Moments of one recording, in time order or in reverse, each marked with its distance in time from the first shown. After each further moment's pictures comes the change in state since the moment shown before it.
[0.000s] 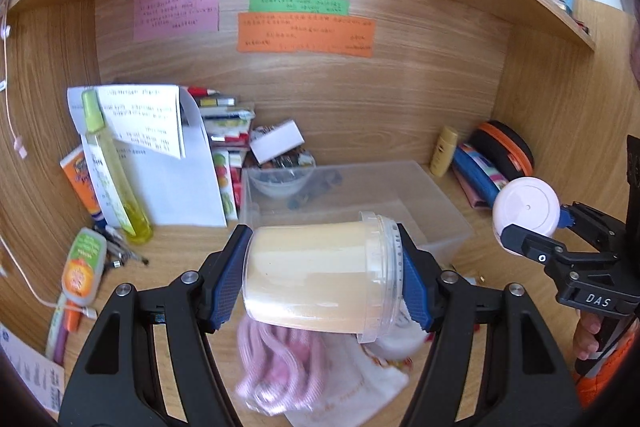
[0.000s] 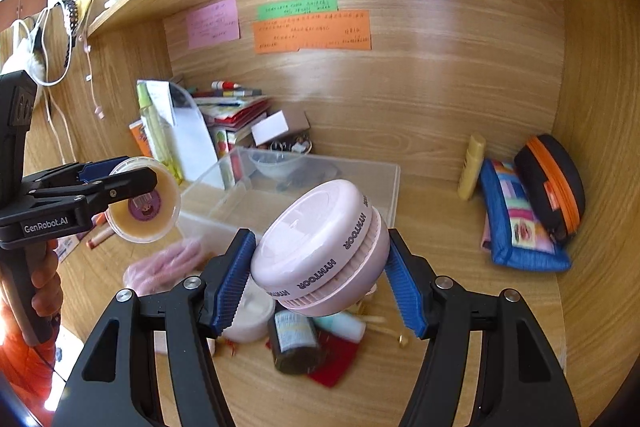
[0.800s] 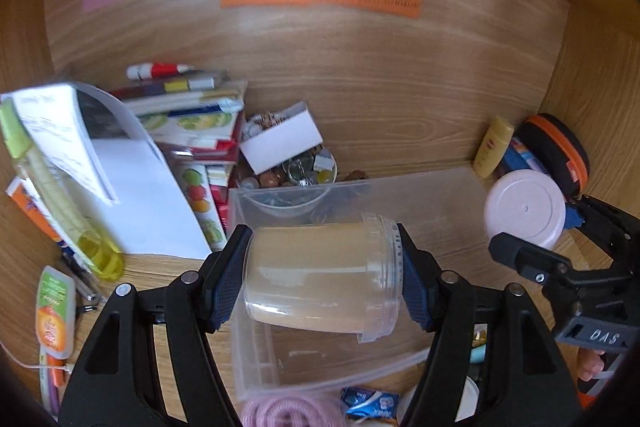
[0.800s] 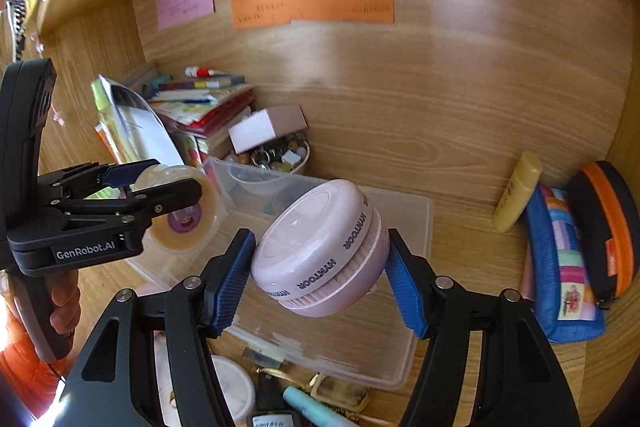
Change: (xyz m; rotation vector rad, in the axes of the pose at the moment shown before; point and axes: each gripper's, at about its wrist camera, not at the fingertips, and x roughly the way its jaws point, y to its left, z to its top) left arm 0.122 0.016 0.039 -0.006 0.159 0.019; right arm 0.103 -0.006 0.046 -0.003 0.118 0.013
